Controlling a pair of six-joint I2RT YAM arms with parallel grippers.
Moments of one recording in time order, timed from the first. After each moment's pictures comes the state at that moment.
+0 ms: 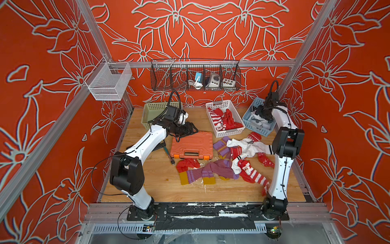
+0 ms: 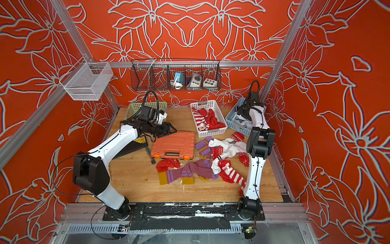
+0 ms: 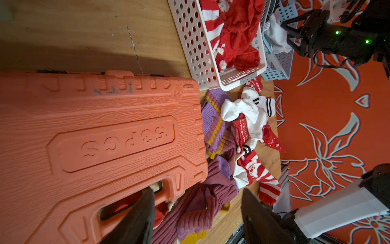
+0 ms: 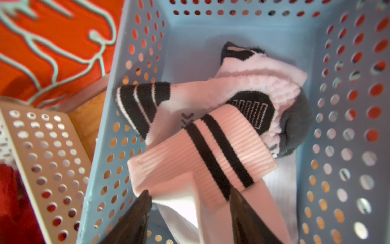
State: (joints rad) left arm -0.29 1.64 1.40 -0.66 0.52 -0.49; right arm -0.16 2.34 2.20 -0.82 -0.08 0.31
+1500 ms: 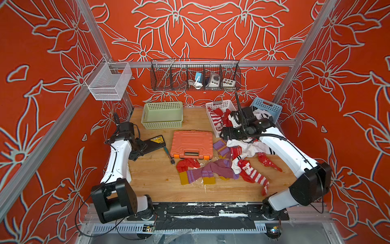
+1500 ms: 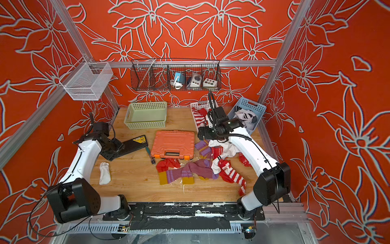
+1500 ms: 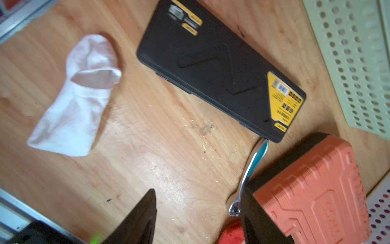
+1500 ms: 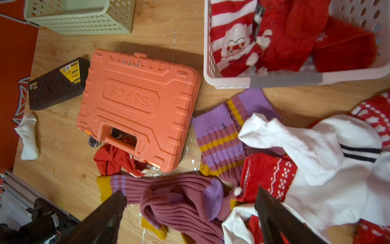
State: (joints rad) left arm 0.37 1.32 1.11 -1.05 0.02 -0.72; right arm 0.45 1.48 1.40 -0.91 -0.20 0.29
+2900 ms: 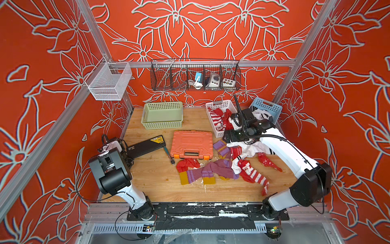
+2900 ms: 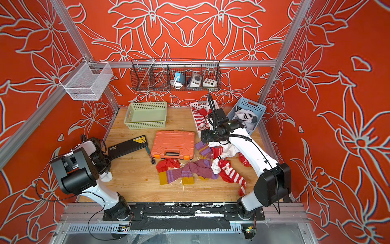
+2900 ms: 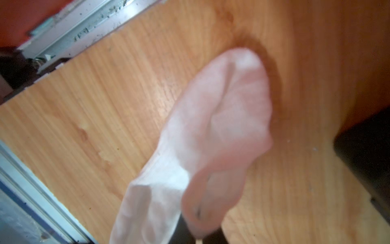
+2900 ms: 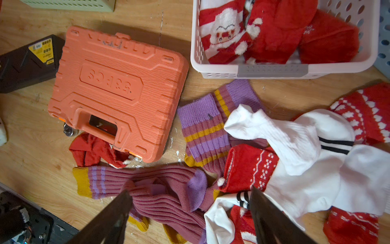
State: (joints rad) left arm 0.64 1.68 1.00 -0.92 -0.14 -0.62; right arm 0.44 1.50 1.40 -0.95 -0.15 0.21
